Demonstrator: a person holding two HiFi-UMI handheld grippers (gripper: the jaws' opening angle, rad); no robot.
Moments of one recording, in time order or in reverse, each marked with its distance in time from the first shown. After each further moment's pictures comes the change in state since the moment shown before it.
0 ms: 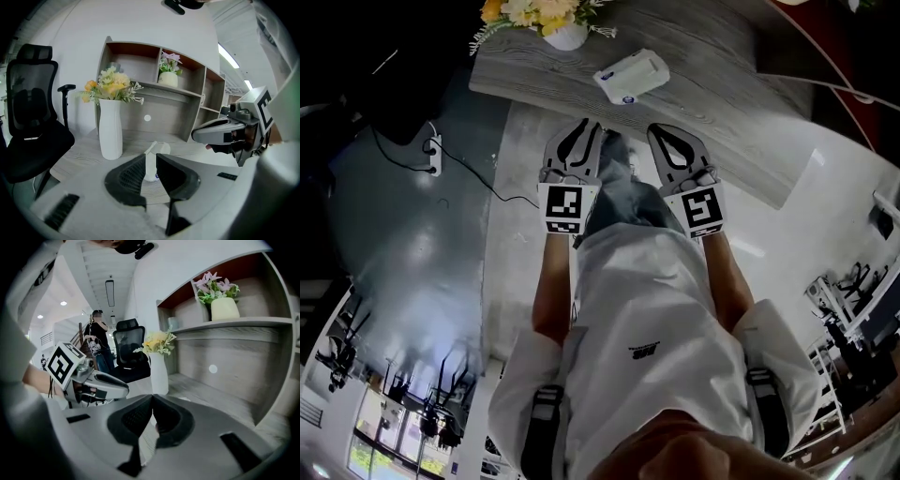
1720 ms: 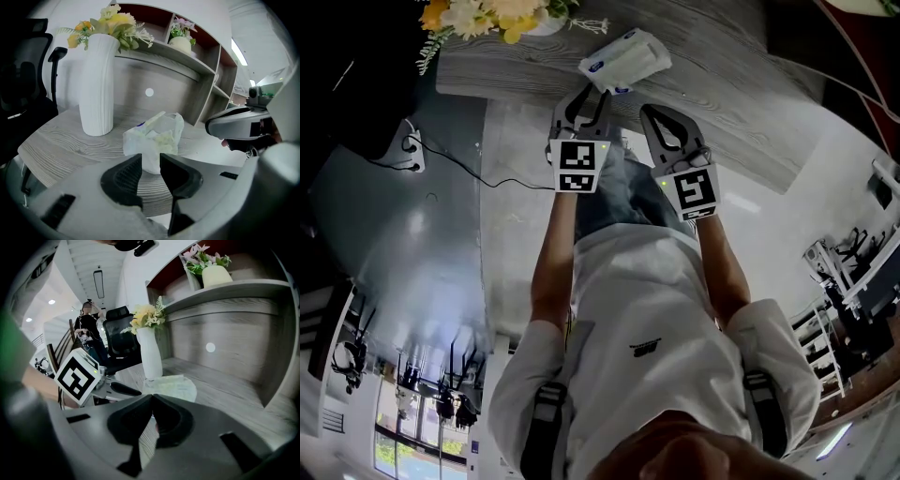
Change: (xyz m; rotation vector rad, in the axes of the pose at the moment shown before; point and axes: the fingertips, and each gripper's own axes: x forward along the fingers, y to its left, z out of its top) left arm 0.105 0.009 -0.082 -0.080 0.160 -0.052; right arm 0.049 -0.023 -0.066 0.072 0.118 -0.043
